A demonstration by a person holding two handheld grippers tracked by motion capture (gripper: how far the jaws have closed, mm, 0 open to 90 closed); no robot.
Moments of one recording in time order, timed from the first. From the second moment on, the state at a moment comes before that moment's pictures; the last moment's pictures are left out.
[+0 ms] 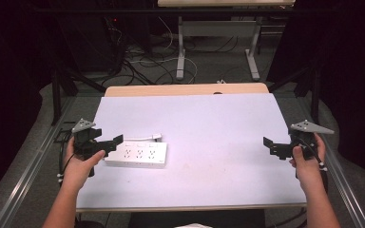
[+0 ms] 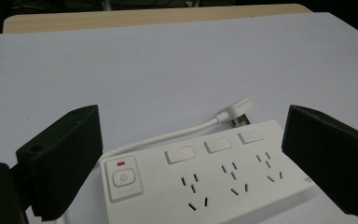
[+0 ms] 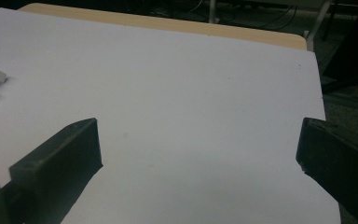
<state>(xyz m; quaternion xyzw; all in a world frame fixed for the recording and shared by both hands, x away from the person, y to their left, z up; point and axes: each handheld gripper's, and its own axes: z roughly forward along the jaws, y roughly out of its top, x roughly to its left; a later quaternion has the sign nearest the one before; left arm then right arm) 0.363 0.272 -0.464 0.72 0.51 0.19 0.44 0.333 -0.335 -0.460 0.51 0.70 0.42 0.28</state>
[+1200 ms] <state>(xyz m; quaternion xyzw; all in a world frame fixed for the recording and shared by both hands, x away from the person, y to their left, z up) 0.399 0.291 -0.443 0.73 0.56 0.15 0.36 0.338 -0.324 -0.473 0.50 0.72 0.40 0.26</state>
